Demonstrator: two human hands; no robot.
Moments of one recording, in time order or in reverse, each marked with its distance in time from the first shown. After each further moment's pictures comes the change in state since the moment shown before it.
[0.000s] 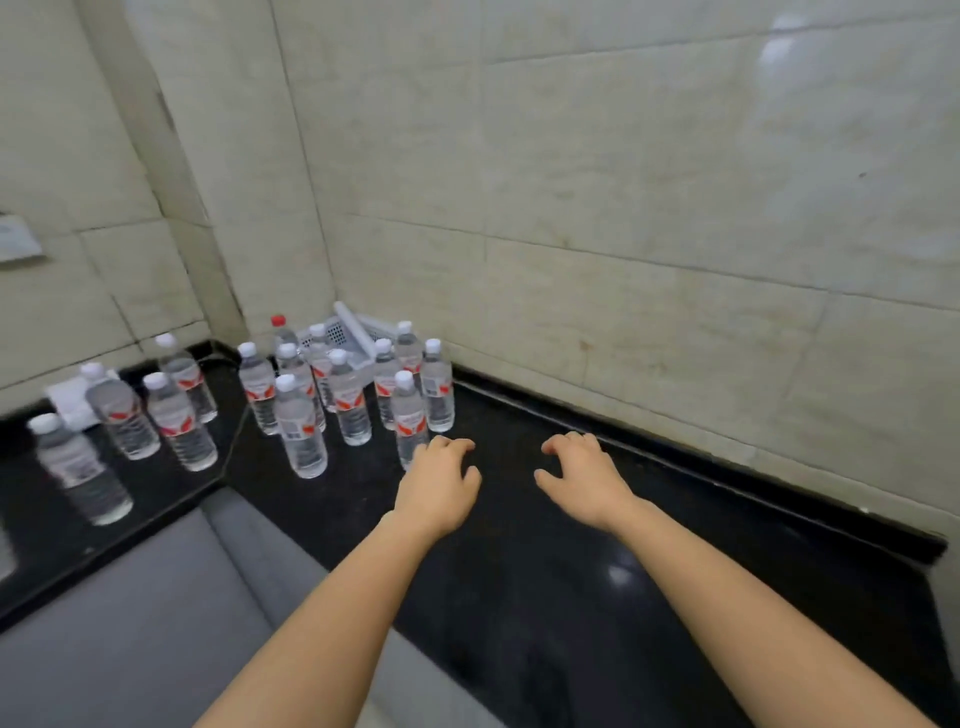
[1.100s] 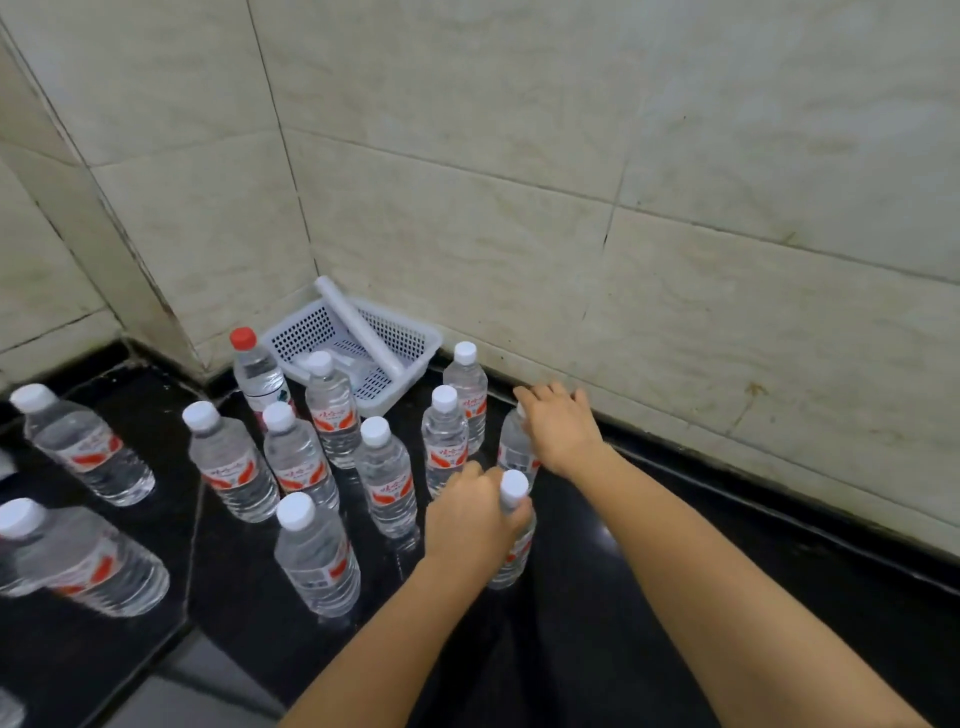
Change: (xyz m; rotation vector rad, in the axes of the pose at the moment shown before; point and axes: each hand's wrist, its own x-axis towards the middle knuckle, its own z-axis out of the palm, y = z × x) left_hand 0.275 -0.193 -0.002 -0.016 -0.097 0.031; right_hand 0.397 -0.111 0.123 -0.524 -0.017 0.001
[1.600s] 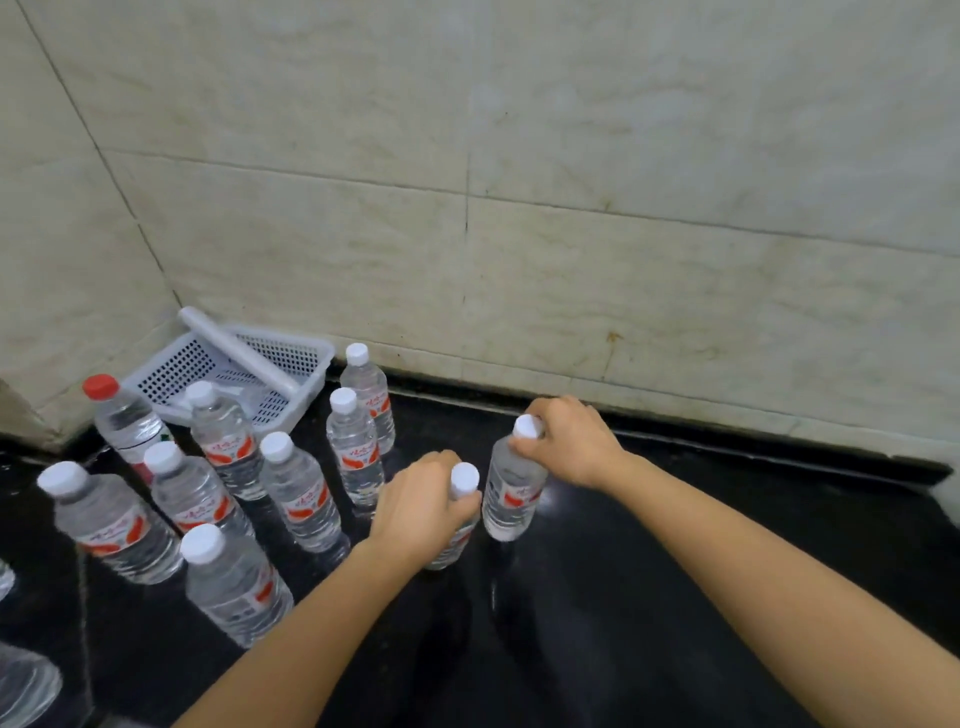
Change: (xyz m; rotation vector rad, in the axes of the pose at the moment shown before) left_hand -0.012 0.017 -0.005 -0.034 -0.165 0.304; right_hand -0.134 0.051 -0.047 0.412 0.027 0.317
